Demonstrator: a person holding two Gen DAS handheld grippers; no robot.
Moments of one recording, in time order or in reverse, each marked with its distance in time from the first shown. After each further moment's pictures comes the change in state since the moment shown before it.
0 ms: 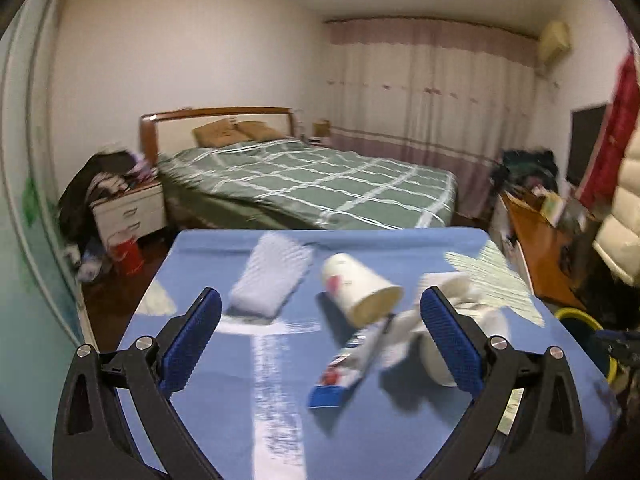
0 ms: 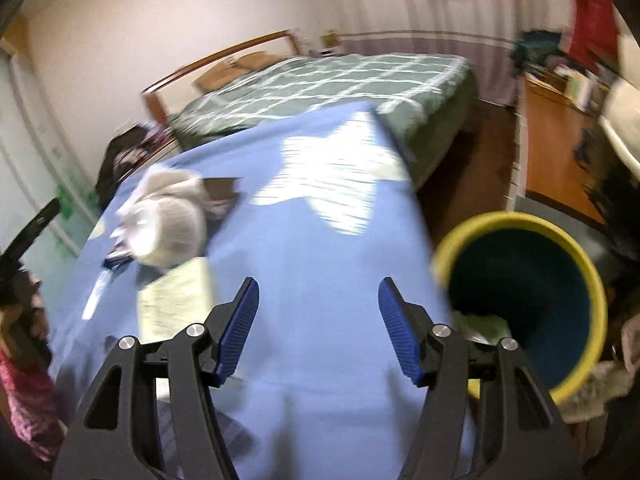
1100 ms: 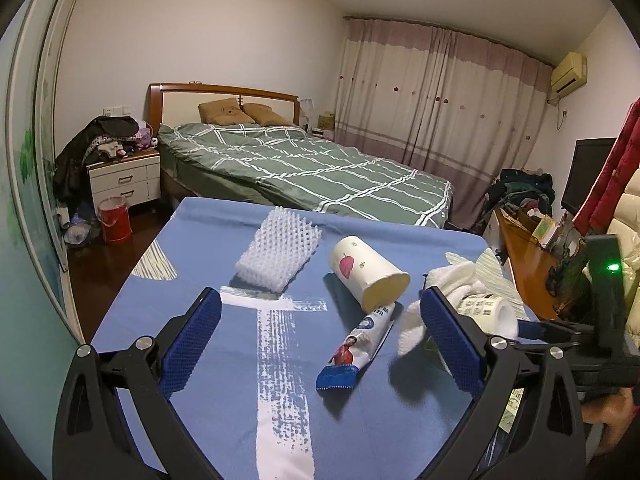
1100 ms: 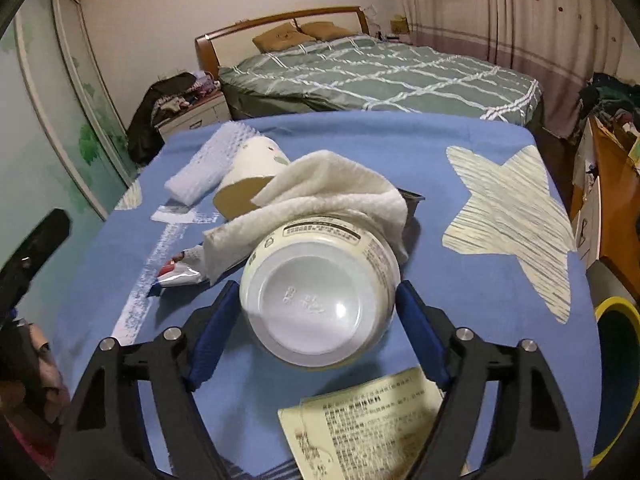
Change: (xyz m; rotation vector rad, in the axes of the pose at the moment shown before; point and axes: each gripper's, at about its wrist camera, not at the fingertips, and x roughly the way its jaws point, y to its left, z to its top) left arm 0.009 0.017 -0.022 -0.102 0.035 -0.057; right arm 0.099 0.157 0.043 -0.185 0.080 0.066
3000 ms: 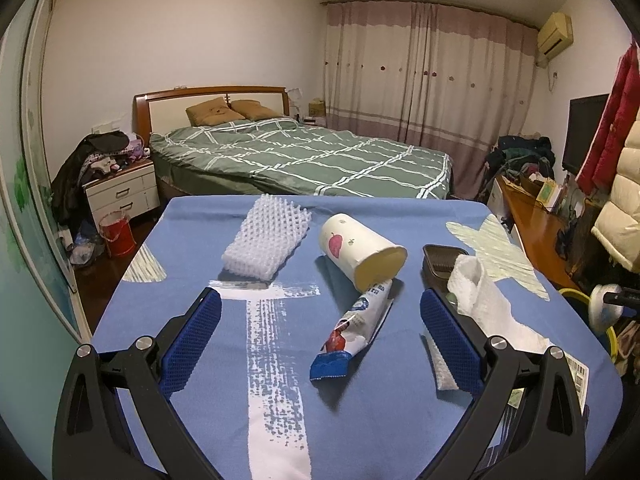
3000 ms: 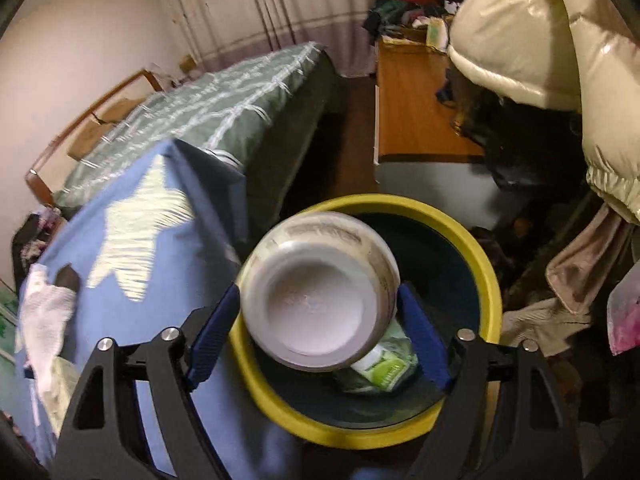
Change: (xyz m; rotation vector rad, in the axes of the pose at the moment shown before) left arm 0.018 -0.023 -0.012 0.124 0.048 0.018; right arm -0.119 -0.284 -0.109 0.595 -0.085 -0.434
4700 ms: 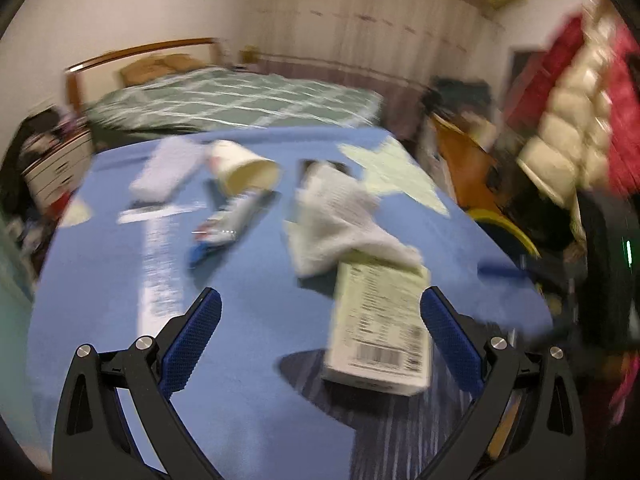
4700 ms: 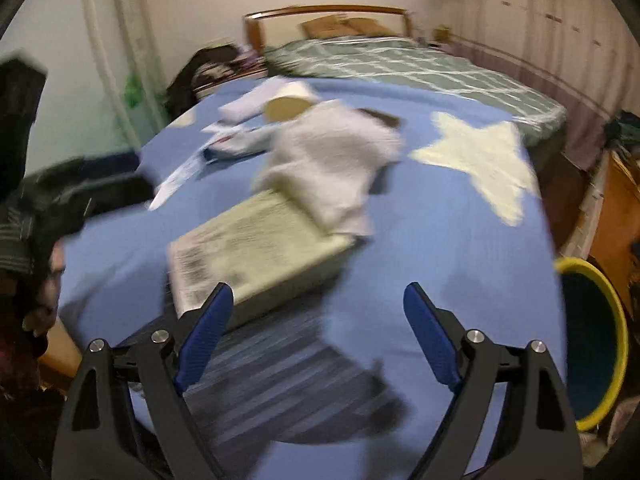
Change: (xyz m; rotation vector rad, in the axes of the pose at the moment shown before) left arm -0.055 -0.079 -0.034 0.123 0.244 -0.266; right arm -0.081 0.197 -0.131 -0.744 0.094 0.467
